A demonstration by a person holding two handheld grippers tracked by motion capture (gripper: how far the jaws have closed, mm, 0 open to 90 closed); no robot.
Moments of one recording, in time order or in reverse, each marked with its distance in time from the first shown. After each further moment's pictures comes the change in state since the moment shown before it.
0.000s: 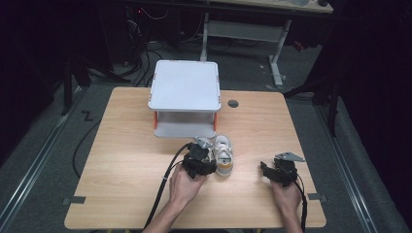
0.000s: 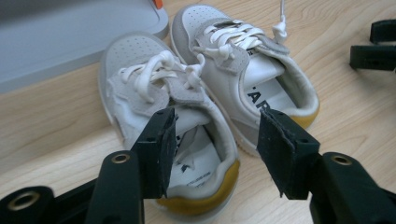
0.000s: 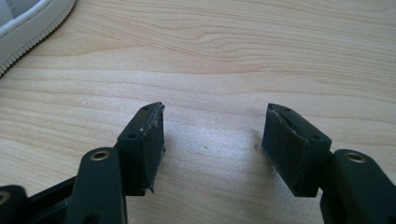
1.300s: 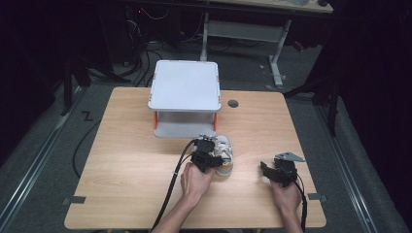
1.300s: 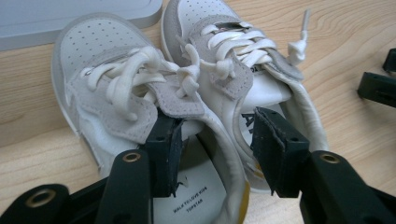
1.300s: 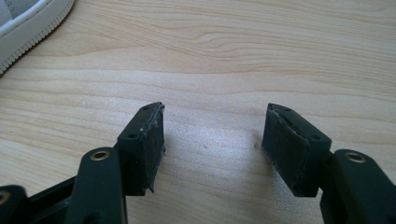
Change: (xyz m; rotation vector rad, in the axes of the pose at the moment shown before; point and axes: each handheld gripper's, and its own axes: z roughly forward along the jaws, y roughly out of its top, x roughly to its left) left arm -0.008 0.016 0.033 0.070 -0.003 -0.142; right arm 0.000 0.000 0.000 0.000 -0.004 0.003
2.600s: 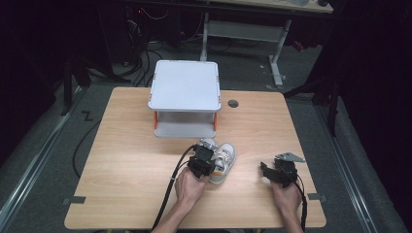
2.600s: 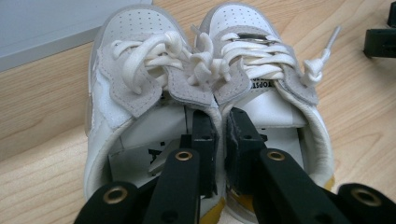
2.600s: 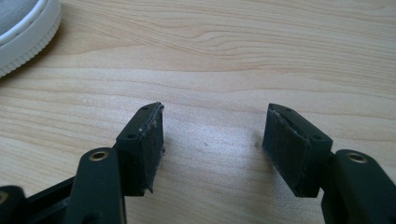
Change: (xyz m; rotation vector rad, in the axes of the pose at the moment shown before) left arm 0.006 -0.023 -0.014 -0.036 -0.004 0.180; right arm 0.000 -0.001 -0.001 -0.001 -0.003 -0.002
